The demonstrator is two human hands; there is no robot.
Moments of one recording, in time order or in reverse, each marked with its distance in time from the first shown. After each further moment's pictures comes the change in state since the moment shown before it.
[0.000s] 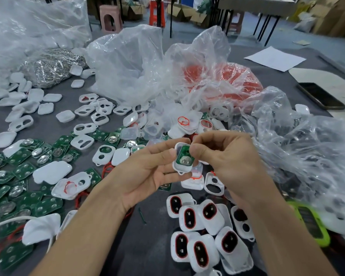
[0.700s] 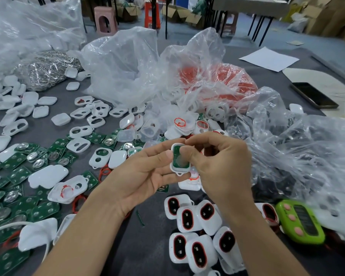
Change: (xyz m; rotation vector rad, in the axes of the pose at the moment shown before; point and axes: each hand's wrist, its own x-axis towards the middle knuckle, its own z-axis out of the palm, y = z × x) left_hand 0.000 -0.001 0.002 -0.042 -0.028 0.013; right_hand -0.008 0.014 0.016 -0.287 0.280 -0.254
